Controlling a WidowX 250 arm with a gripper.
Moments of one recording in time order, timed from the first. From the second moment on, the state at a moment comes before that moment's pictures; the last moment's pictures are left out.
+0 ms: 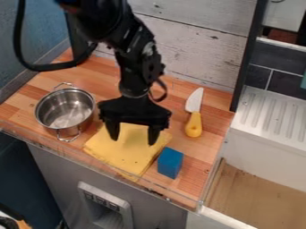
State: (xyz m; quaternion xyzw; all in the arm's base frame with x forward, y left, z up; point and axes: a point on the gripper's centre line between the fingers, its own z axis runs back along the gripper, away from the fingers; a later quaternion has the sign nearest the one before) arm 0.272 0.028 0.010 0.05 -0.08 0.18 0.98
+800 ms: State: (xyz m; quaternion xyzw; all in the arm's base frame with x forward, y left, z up) arm 0.285 0.034 -0.019 0.00 -0.06 0.19 0.98
